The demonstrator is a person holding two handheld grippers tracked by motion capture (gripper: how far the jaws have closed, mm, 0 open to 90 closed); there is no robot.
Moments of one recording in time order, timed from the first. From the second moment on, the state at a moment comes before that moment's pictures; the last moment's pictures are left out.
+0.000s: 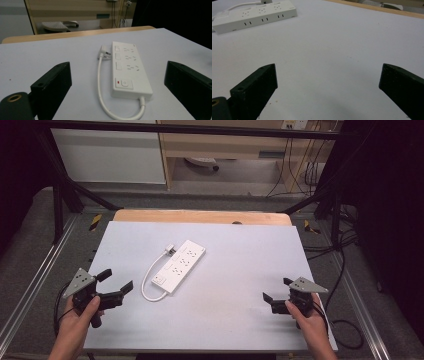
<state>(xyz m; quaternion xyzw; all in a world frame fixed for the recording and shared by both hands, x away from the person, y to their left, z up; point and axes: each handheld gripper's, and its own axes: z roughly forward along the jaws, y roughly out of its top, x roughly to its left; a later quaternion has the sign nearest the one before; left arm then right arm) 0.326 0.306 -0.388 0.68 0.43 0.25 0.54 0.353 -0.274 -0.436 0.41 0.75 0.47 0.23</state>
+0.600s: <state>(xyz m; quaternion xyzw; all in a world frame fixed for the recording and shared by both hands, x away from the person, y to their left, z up) 0.313 0.305 -0.431 0.70 0.43 0.21 0.52 0.353 -0.275 -0.436 0.41 0.75 0.46 0.23</state>
